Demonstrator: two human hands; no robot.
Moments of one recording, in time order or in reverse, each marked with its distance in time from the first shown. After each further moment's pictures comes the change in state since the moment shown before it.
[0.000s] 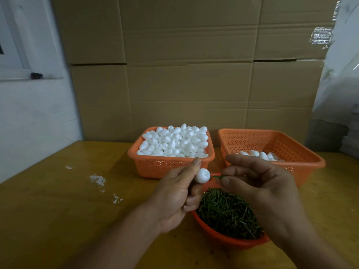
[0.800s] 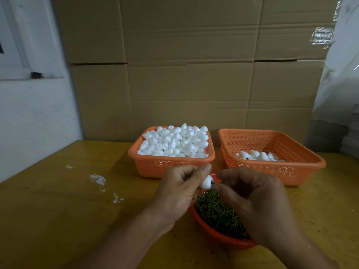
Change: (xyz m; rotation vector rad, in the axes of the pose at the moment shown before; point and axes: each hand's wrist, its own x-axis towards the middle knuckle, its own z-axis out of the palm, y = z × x) left_hand -0.005 0.002 0.009 0.316 0.120 0.245; right_hand -0.009 0.007 0.001 -0.588 -0.056 -0.162
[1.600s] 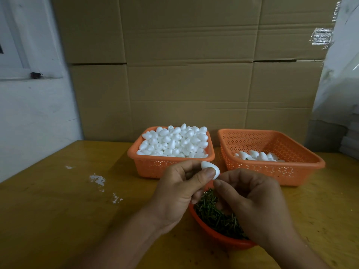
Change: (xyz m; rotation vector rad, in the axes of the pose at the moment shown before) left_hand 0.001 -0.002 -0.002 -0.134 -0.110 0.036; right_hand -0.002 -0.002 0.005 0.162 -0.023 0.075
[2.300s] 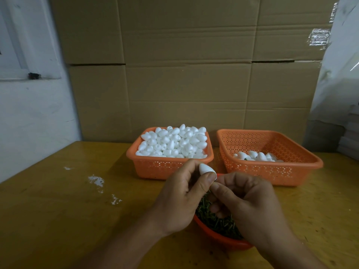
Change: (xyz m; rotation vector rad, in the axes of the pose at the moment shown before) left_hand -0.004 -0.003 0.000 0.387 -0.060 0.233; right_hand -0.001 -0.003 0.006 0.189 -0.042 0.121
